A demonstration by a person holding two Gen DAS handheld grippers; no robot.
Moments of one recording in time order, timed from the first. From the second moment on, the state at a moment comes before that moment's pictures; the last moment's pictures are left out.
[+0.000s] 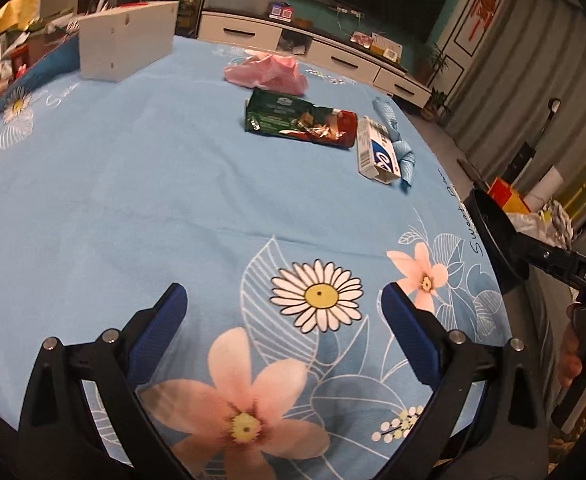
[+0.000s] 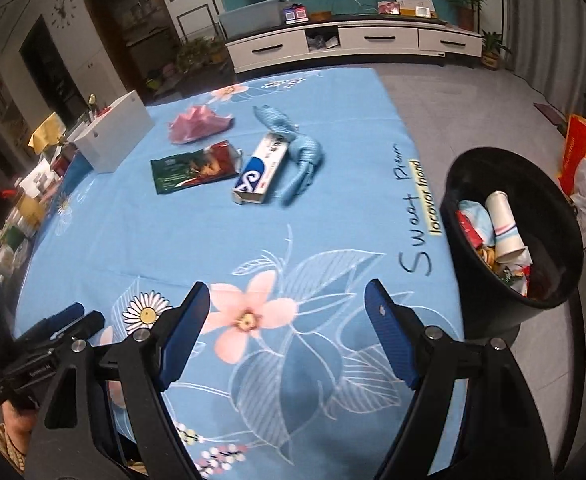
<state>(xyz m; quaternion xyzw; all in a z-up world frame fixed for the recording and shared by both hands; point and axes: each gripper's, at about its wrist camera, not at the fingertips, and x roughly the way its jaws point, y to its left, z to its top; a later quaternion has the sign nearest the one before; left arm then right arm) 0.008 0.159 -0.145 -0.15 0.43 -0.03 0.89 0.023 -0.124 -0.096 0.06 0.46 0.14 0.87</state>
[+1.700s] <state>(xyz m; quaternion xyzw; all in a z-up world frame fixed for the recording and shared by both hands) 0.137 0.209 -0.123 -0.11 0.38 -0.05 0.92 0.163 -0.104 -0.133 0.06 0.46 0.11 0.88</state>
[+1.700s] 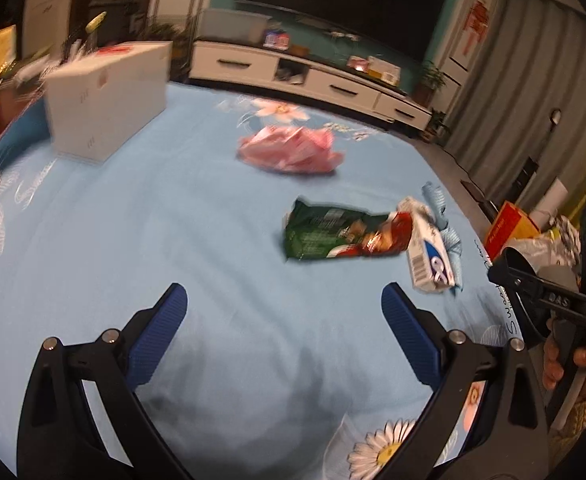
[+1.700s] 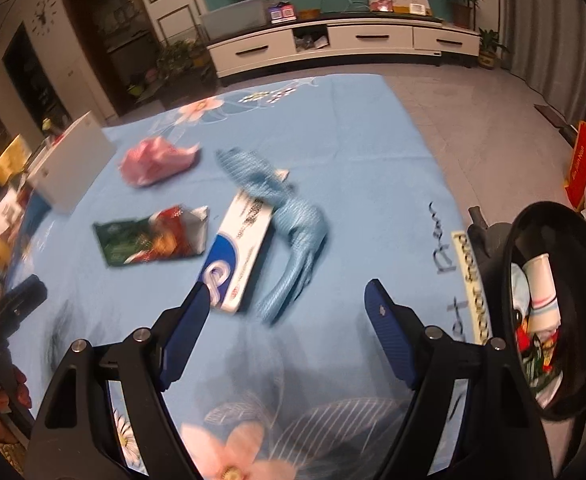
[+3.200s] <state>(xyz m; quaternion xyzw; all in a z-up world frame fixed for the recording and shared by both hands) 0.196 0.156 -0.138 -0.10 0.44 -0.18 0.88 0.154 -0.106 -0.126 0.07 0.43 0.13 0.89</state>
